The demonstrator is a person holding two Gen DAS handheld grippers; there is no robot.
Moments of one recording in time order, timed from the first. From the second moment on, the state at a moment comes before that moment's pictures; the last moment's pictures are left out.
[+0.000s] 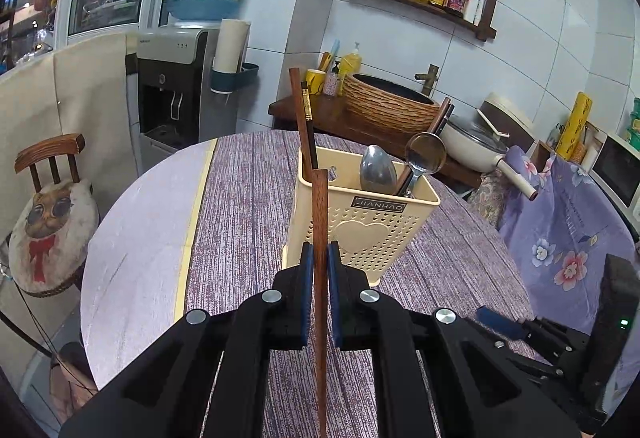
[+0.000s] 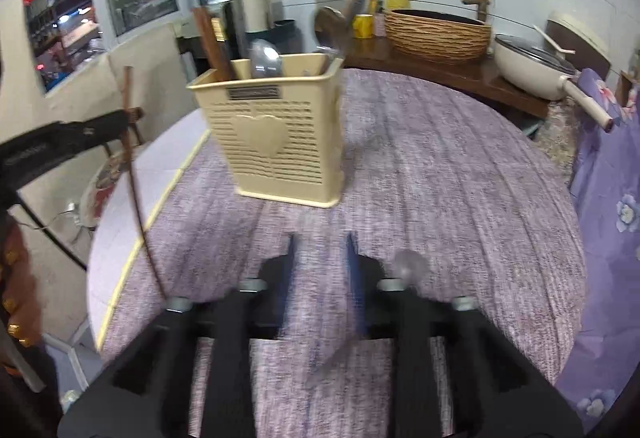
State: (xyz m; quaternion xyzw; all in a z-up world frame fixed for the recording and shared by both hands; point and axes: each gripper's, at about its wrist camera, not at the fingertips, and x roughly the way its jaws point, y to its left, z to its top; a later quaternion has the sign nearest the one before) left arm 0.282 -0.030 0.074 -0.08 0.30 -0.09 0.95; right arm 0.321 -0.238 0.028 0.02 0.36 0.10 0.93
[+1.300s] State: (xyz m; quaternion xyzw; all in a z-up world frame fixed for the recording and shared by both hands) left arm 0.271 -0.028 0.080 -0.08 0.29 -0.09 0.95; right arm 0.342 -0.244 0.028 0.04 0.35 0.08 0.93
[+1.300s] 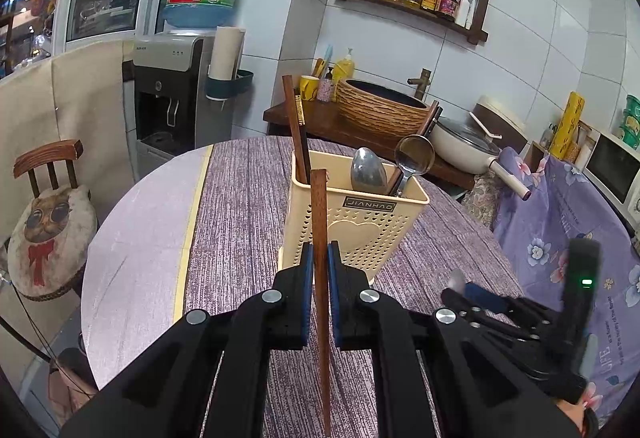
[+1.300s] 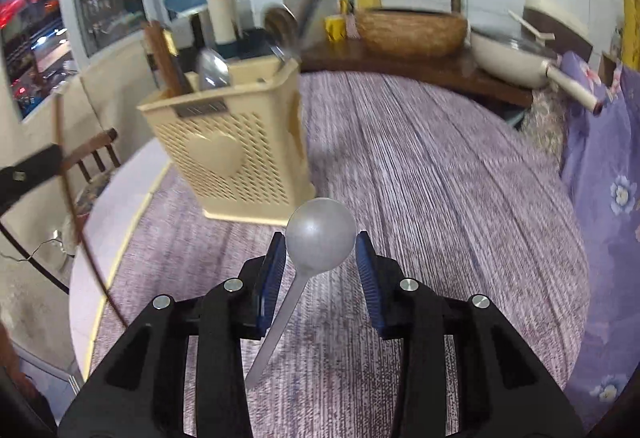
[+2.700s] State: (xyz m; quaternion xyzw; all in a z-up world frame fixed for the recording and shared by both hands) left arm 0.266 -0.028 0.081 -0.08 0.29 -0.11 0.95; right arm 0.459 -0.231 -0.060 0.02 0.44 -0.02 0.90
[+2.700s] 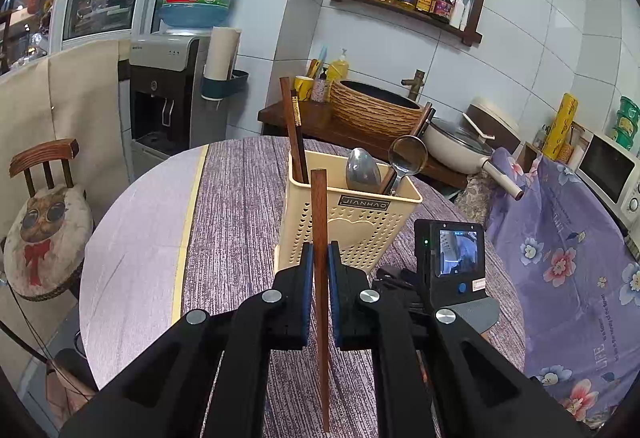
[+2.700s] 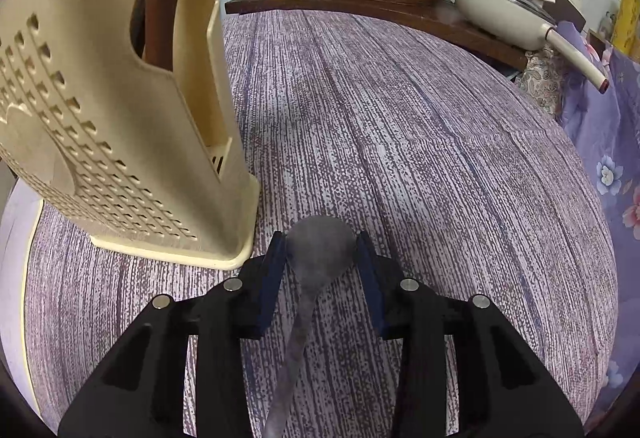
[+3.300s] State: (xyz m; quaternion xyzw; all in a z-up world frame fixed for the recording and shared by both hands) left arm 0.265 -0.026 0.081 -0.09 0.29 -0.11 0.95; right arm 0.346 -0.234 0.026 0.05 0.31 0.10 0.94
